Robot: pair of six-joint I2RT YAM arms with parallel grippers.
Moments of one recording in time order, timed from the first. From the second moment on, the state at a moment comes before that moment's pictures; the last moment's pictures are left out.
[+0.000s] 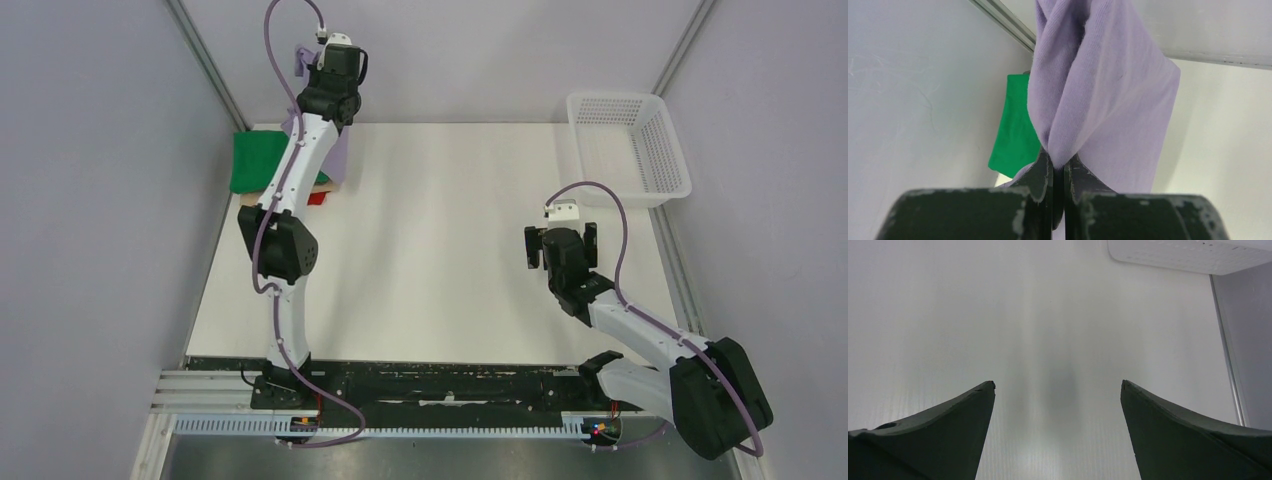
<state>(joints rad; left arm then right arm) -0.27 2.16 2.34 -0.72 -0.78 0.08 0.43 1.08 0.44 0.08 0.58 0.05</state>
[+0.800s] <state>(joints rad) -0.09 2.18 2.32 -0.67 -0.67 0.13 0.43 1.11 0.45 0.10 0.58 0.05</state>
